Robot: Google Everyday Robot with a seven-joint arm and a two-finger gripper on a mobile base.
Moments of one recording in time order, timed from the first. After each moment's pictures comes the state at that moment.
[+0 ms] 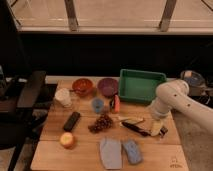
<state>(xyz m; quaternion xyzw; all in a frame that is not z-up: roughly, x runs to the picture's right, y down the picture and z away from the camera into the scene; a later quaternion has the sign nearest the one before) 0.248 0.193 0.771 -0.35 -0.06 0.01 0.93</state>
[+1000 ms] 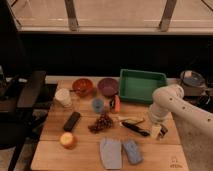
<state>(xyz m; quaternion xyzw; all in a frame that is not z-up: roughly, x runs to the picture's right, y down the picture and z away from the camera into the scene) 0.256 0.221 0.791 -0.37 -0.04 0.03 0.93</state>
